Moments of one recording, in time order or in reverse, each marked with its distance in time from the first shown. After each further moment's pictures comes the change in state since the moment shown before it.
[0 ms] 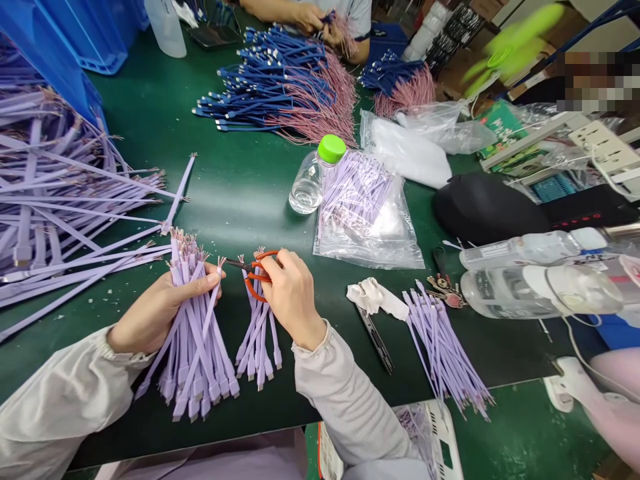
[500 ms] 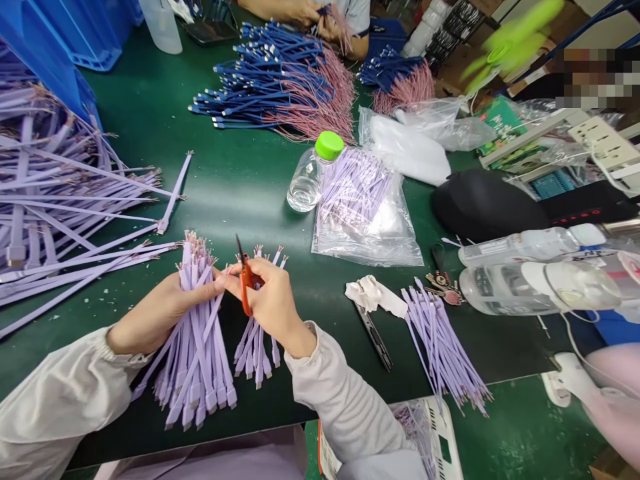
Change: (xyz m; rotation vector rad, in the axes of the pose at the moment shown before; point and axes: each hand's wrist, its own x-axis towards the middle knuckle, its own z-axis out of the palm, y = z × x) left_hand 0.002 -0.001 0.002 0.257 -0.061 0.071; right_hand 0.010 -0.029 -0.008 0.935 -0.165 0.410
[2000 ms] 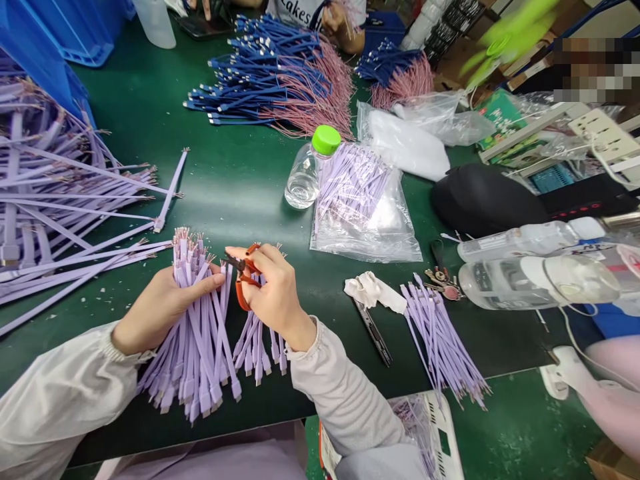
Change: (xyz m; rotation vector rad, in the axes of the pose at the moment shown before) left_hand 0.005 -0.008 -0.002 0.226 0.219 0.154; right_hand 0.000 0.005 -0.008 -0.345 0.113 -0.319
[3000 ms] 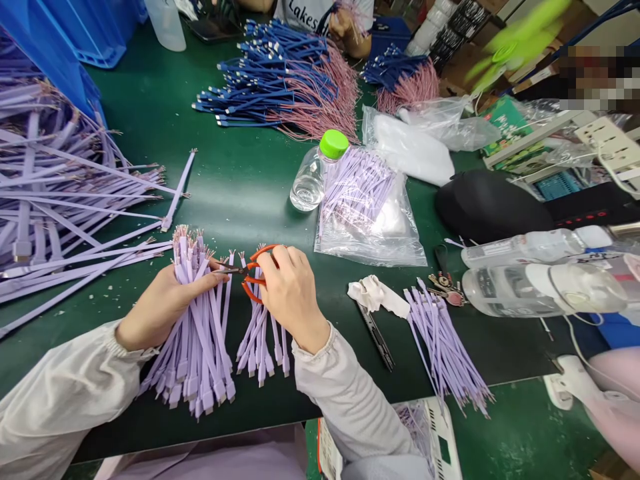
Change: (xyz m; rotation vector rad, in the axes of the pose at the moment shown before) left_hand 0.002 0.001 0.000 -0.123 0.042 -0.020; right_hand -0.002 0.013 -0.011 -0.676 -0.077 -0.277
